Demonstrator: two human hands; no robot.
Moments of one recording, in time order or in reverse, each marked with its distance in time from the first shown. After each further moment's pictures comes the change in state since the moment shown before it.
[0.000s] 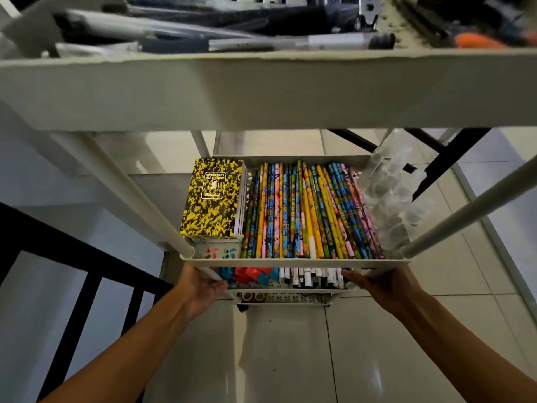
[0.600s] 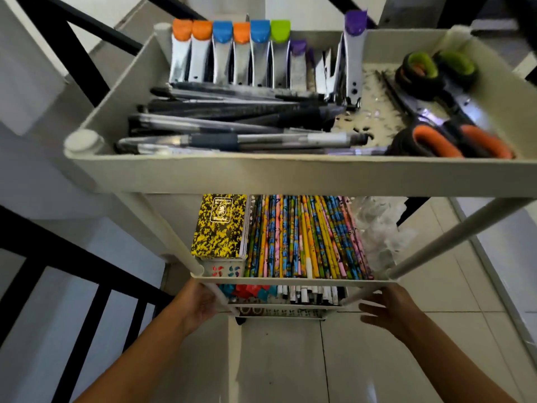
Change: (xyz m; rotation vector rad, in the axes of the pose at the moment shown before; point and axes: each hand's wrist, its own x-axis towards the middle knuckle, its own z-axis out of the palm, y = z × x) left_hand -0.036 0.014 0.003 0.305 0.058 0.000; right_hand -0.044 -0.019 0.011 -0.505 0.164 0.024
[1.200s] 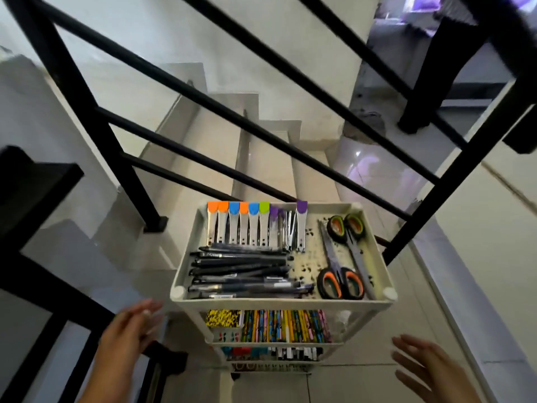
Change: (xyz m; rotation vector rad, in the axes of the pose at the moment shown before) left_hand -0.217 0.136 -0.027 -0.088 0.240 0.545; right_hand -0.181 -0.121 -0.067 0.129 0.226 -0.070
